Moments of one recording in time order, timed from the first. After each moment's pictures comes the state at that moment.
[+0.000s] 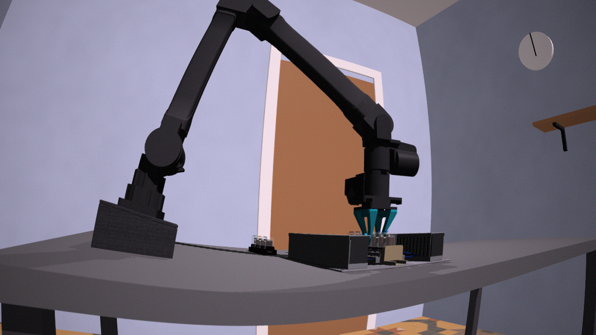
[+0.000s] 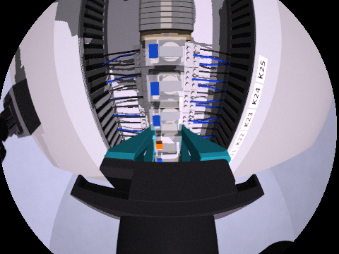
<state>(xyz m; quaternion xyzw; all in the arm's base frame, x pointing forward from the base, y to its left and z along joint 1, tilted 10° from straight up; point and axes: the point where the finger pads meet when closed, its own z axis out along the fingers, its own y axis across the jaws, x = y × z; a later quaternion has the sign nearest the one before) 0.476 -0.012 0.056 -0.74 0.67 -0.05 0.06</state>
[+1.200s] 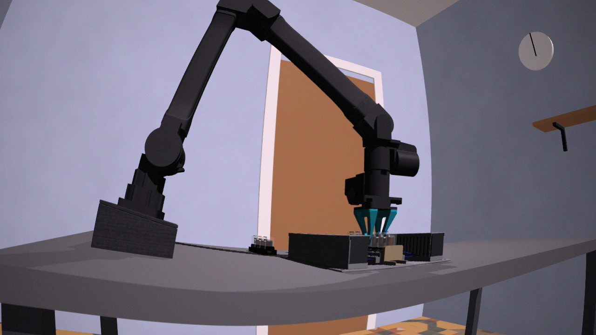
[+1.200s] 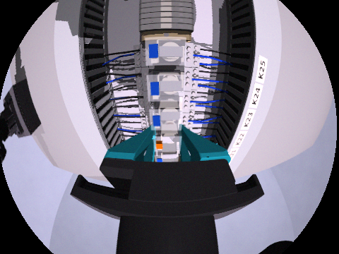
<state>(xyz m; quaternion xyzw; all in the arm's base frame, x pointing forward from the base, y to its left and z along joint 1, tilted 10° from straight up) 0.476 -0.012 0.056 -0.74 0.67 -0.05 0.06</state>
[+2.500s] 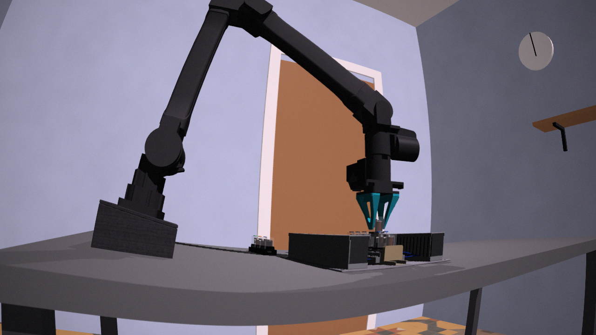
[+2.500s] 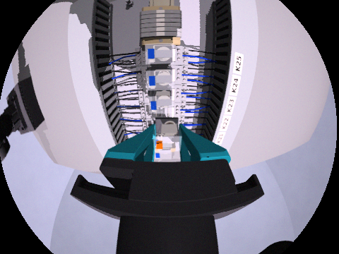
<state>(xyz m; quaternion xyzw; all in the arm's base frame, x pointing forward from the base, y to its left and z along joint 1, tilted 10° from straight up) 0.477 -0.012 0.089 -0.74 0.66 -0.06 0.07</state>
